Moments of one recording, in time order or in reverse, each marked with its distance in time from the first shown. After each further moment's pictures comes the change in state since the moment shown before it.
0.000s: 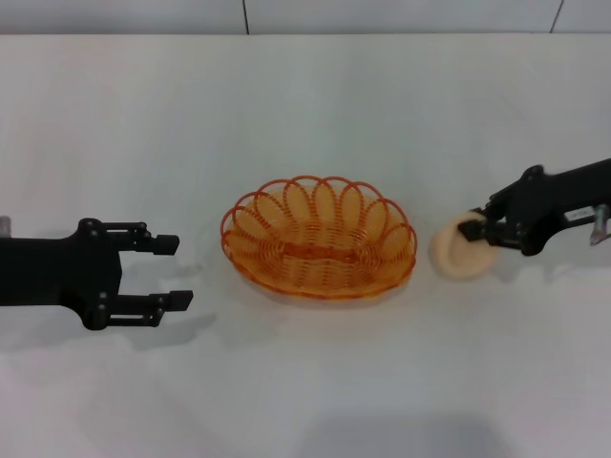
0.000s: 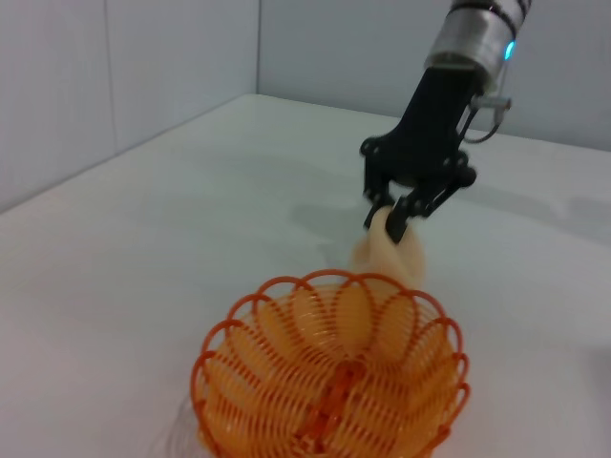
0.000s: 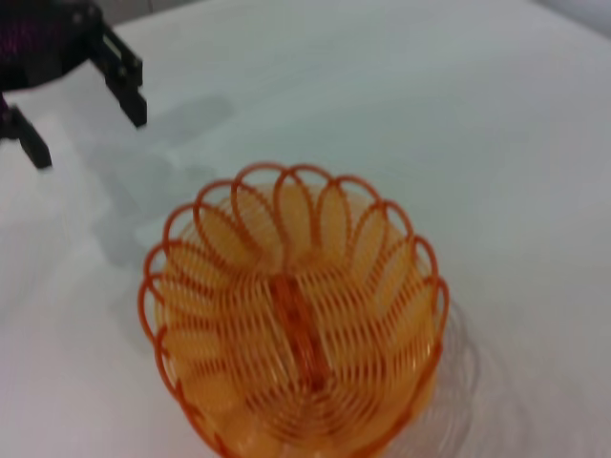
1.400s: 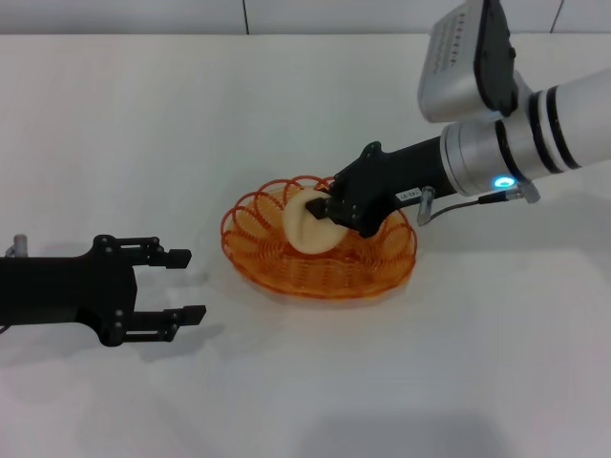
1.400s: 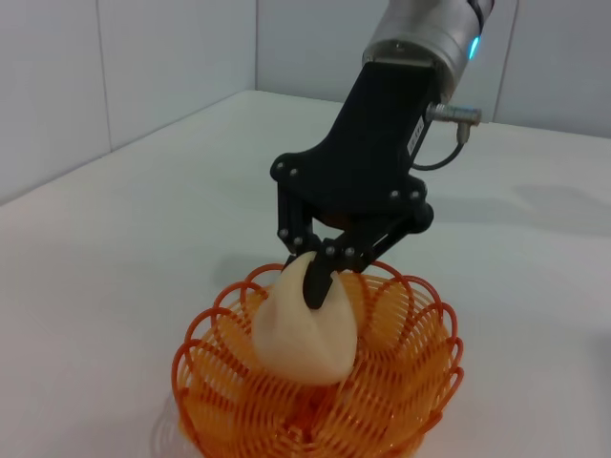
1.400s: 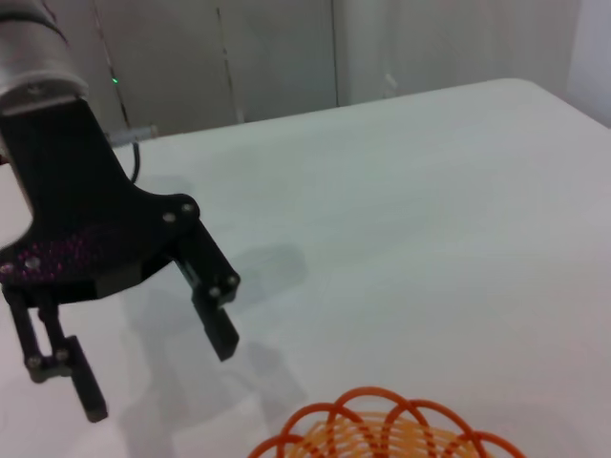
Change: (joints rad) left arm 0.028 -0.038 0.004 -0.007 0.007 -0.038 0.064; right arm 0.159 0.022 -0.522 0.092 0.385 0.382 0.053
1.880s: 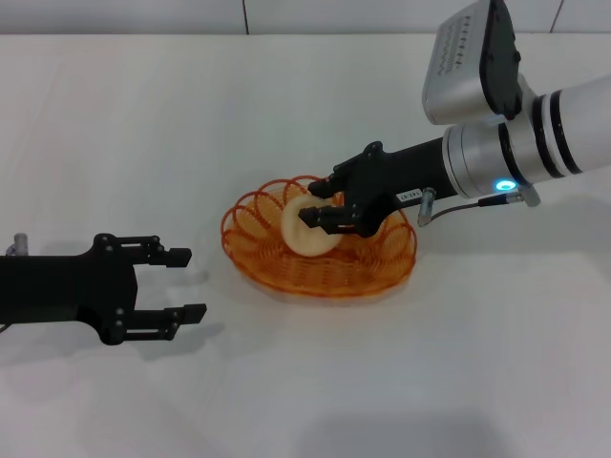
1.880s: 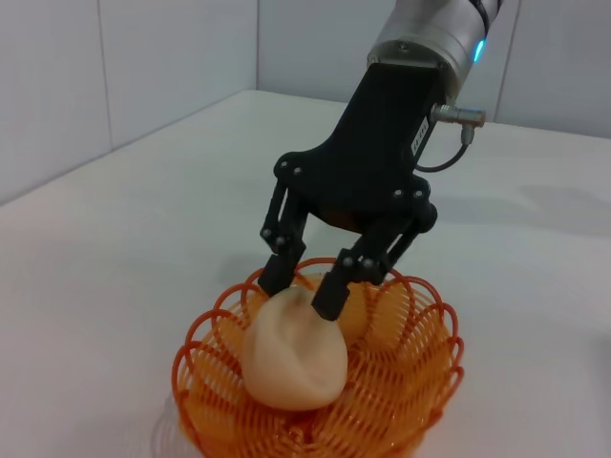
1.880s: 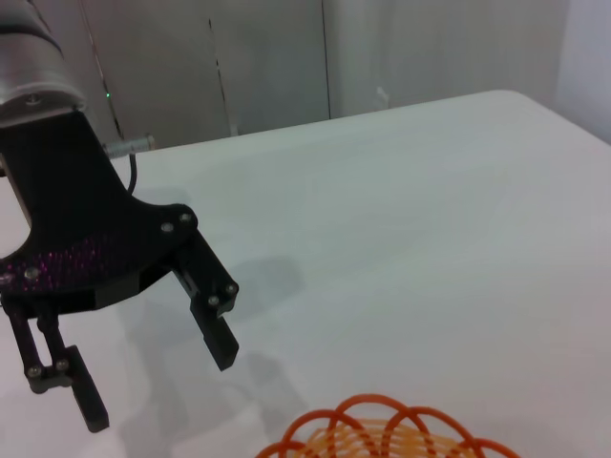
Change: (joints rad) left arm -0.002 0.000 0.000 0.000 0.000 -0.001 -0.004; right arm -0.021 0.000 -0.008 -0.011 0.026 0.013 -0.011
